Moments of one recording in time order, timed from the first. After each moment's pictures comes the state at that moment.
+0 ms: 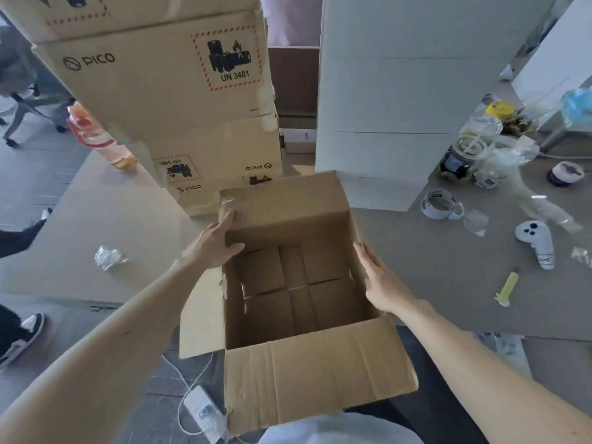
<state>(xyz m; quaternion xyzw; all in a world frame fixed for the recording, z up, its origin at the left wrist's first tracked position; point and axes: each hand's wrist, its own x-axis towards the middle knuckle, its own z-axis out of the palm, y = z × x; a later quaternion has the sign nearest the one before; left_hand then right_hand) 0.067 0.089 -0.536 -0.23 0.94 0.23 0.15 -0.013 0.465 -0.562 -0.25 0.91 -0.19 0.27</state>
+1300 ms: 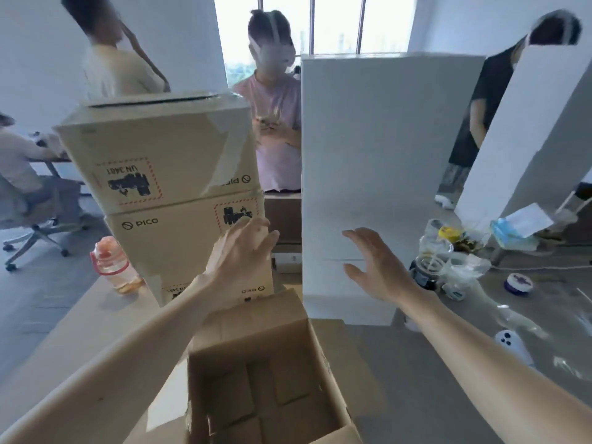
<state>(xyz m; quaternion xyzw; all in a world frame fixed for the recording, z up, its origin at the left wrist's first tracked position) -0.025 0.148 -0.315 -0.07 0.95 0.23 -0.22 -0.110 0.423 -0.335 -0.33 0.90 -0.26 -0.05</state>
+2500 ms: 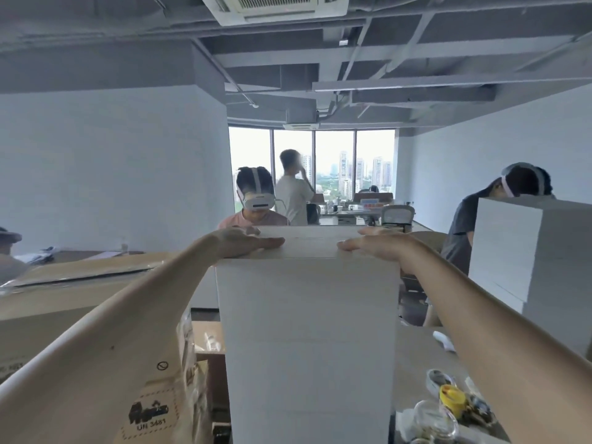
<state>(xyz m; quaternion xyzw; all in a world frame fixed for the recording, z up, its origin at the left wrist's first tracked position) -0.250 0.206 -0.014 -0.16 0.95 0.27 -0.02 -0.343 0.484 -0.018 -0.17 0.92 -0.34 0.04</state>
